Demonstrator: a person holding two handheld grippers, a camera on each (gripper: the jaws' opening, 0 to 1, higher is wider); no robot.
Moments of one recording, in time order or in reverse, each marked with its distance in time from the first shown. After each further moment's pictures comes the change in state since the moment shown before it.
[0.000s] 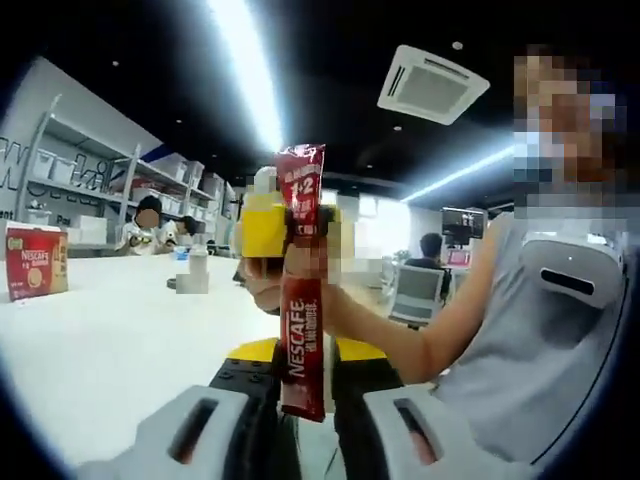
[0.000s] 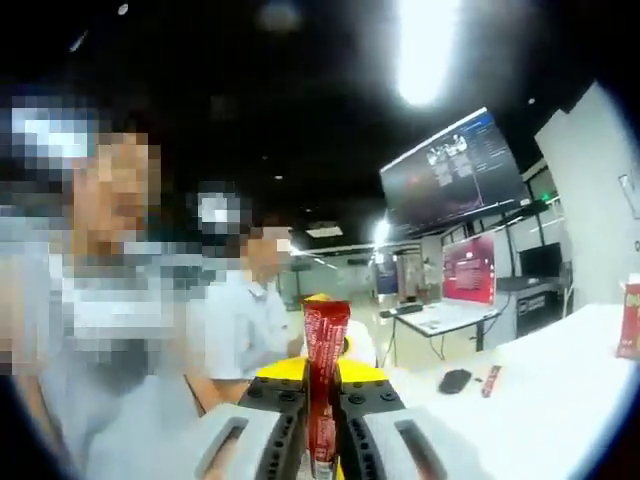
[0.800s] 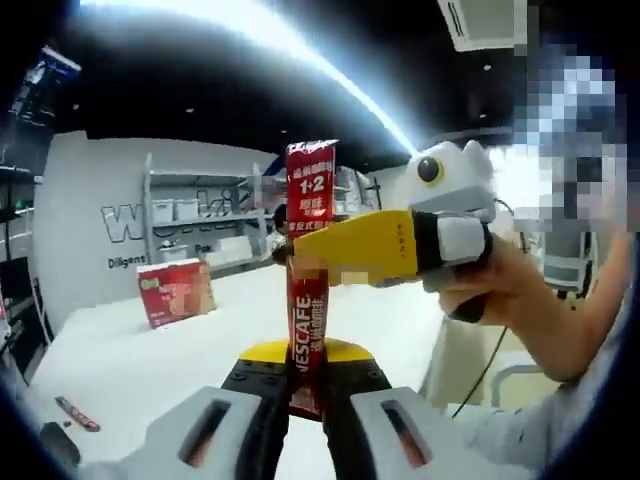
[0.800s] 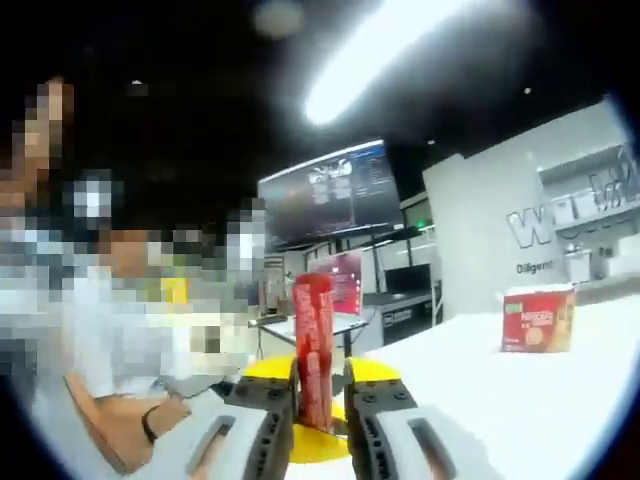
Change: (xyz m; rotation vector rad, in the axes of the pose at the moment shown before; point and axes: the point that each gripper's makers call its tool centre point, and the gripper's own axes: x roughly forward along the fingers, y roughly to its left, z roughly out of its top) left arm -0.026 0.089 0.016 0.247 0.102 0.780; right arm -0.025 -0.070 0.000 -0.104 -0.014 -0.717
